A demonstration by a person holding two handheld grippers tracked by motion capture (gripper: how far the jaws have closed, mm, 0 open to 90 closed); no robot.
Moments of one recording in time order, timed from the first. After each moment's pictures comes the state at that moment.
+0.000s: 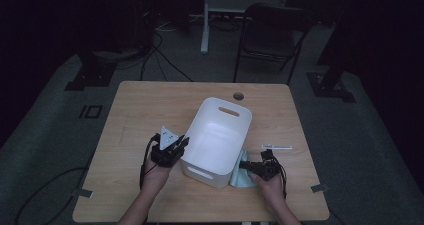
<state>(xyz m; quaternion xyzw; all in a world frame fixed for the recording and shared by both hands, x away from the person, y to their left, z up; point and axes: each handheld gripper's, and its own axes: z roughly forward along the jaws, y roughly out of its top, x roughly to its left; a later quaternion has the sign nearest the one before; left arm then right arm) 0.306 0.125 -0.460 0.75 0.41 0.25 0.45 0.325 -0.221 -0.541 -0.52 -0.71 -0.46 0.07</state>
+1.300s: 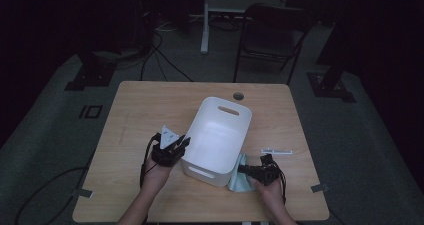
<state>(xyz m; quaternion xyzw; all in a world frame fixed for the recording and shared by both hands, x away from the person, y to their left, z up) 0.308 0.124 -0.460 0.75 0.41 0.24 0.45 0.311 -0.218 -0.542 -0.51 -0.71 -0.48 0.08</state>
